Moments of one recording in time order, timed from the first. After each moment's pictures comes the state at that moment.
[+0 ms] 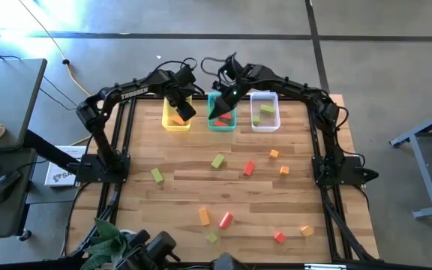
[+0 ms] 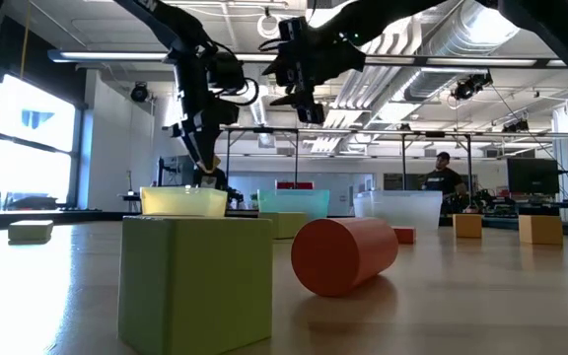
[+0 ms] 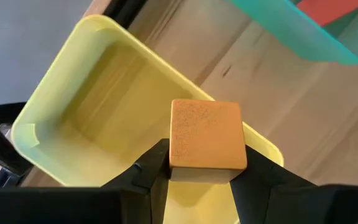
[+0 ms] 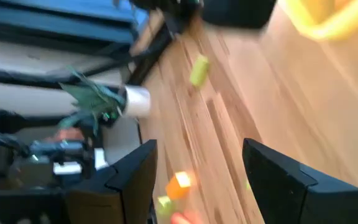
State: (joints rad) left arm 0.82 1.77 1.42 -0.96 -0.06 0.06; right arm -0.54 2.05 1.94 -0.86 -0.90 0.36
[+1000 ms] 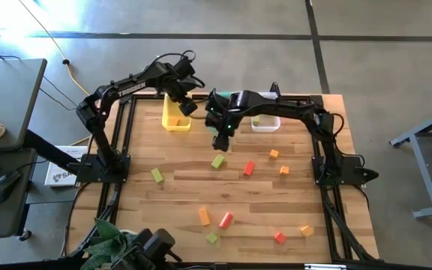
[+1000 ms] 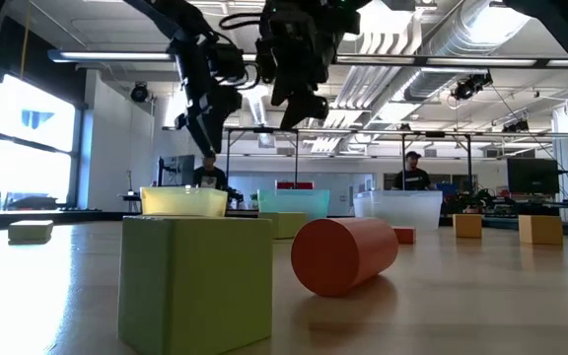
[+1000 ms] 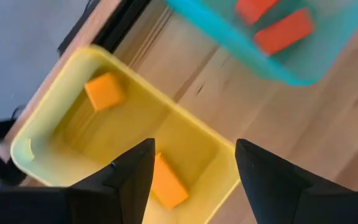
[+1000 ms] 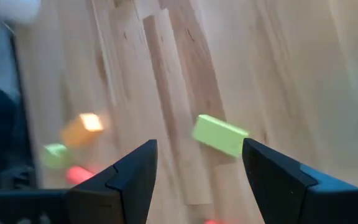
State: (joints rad) left arm 0.84 1.77 1.54 -1.04 0.06 0.07; right arm -0.26 2.05 1.94 -1.08 -0.41 0.09
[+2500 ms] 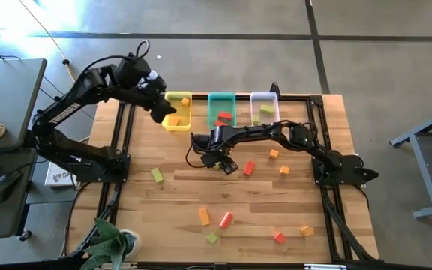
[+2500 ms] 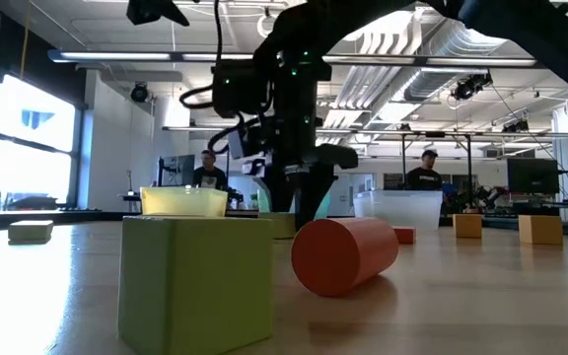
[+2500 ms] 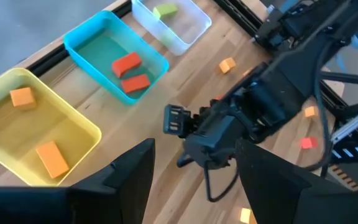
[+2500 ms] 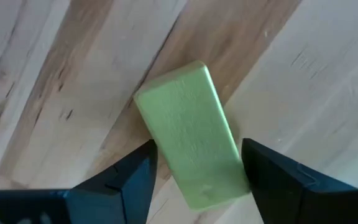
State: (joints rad) left arm 0.61 1.25 1.63 -1.19 0.20 -0.34; right arm -0.09 2.35 1.93 -1.08 -0.03 -0.68
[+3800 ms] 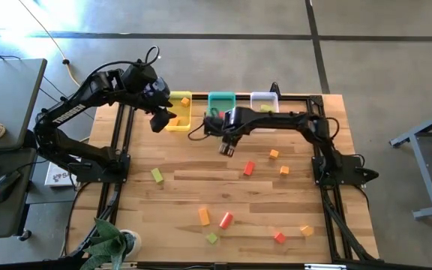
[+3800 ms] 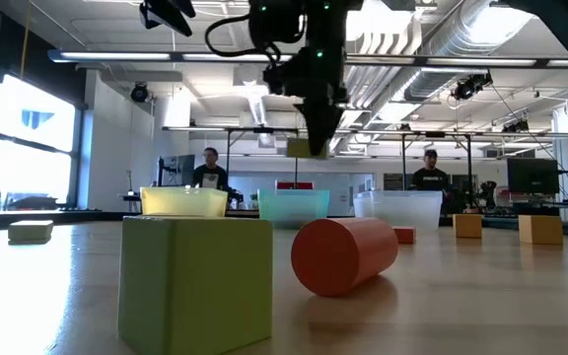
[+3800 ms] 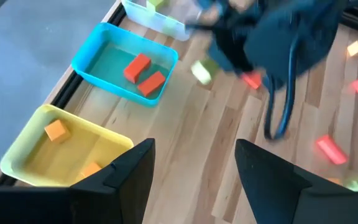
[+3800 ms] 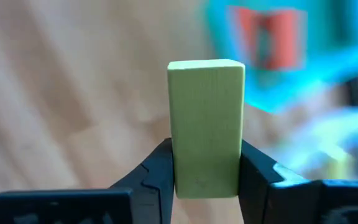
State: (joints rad) left arm 0.57 1.26 1.58 -1.20 0.12 -0.01; right arm -0.14 2.09 1.93 -1.29 0.30 0.21
